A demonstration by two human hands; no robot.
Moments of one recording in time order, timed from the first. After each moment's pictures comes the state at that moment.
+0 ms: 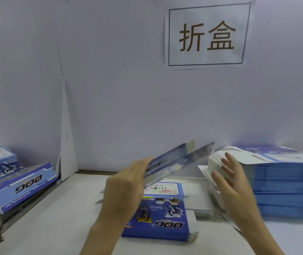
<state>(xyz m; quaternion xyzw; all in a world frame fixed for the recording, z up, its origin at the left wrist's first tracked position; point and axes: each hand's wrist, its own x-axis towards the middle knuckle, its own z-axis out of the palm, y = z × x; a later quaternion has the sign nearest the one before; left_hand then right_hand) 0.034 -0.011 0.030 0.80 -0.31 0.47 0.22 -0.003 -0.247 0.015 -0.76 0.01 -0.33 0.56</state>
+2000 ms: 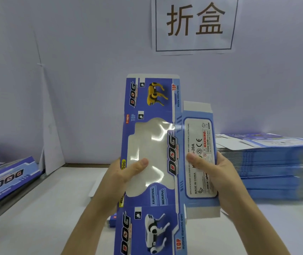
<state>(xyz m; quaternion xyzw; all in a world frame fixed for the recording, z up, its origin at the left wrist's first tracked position) 0.021 -0.021 0.035 0.65 -0.19 -0.03 0.74 -0.007 -0.242 0.034 -0.66 -0.02 -0.17 0.73</state>
